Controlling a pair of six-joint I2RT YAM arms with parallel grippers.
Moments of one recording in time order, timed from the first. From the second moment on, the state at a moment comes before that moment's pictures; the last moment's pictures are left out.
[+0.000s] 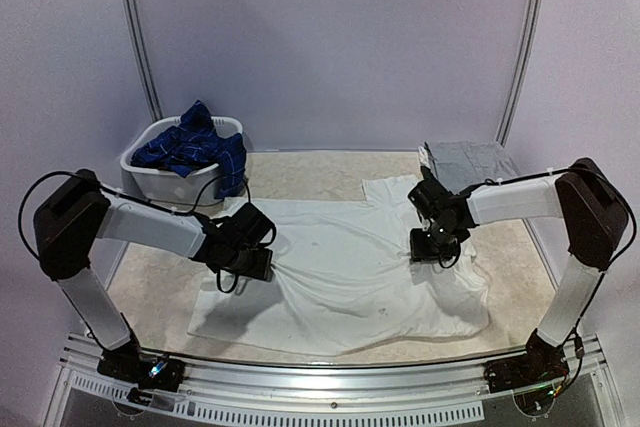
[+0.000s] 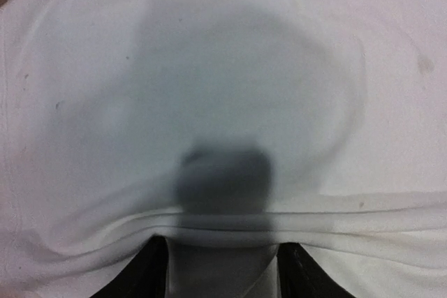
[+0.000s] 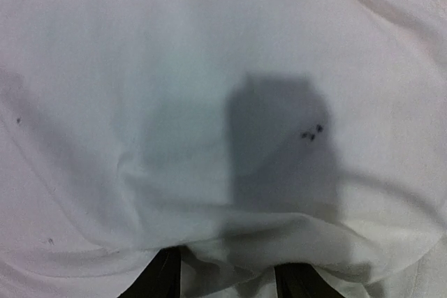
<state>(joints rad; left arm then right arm) -0.80 1.71 0.82 -0.24 -0.31 -0.53 0.61 1.77 1.01 -0.49 0.14 0.59</state>
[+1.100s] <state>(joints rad) -0.81 1.17 0.65 -0.68 -0.47 -0.70 0.54 1.30 0.84 -0.38 0.04 0.57</state>
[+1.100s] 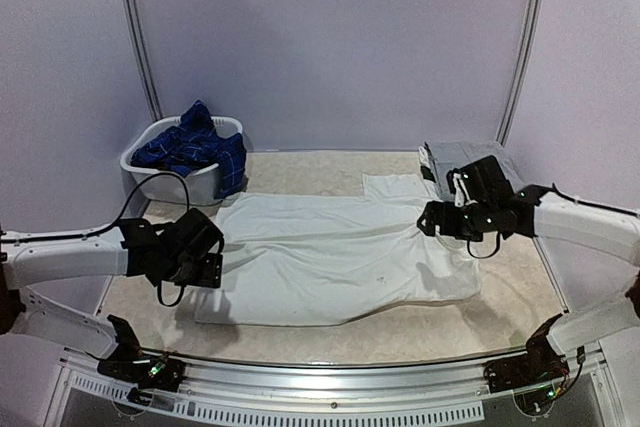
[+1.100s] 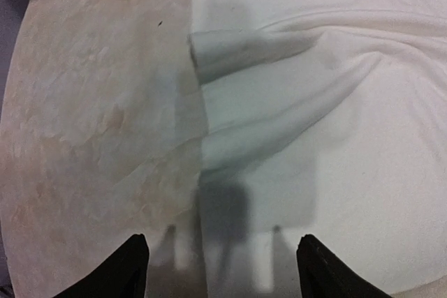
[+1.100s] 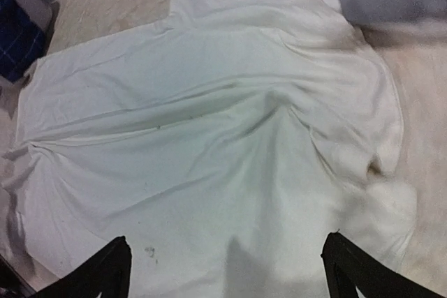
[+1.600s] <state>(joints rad) -0.93 0.91 0.41 -0.85 -0.48 -1.06 0.54 0.93 0.60 -0.39 0.10 0.74</state>
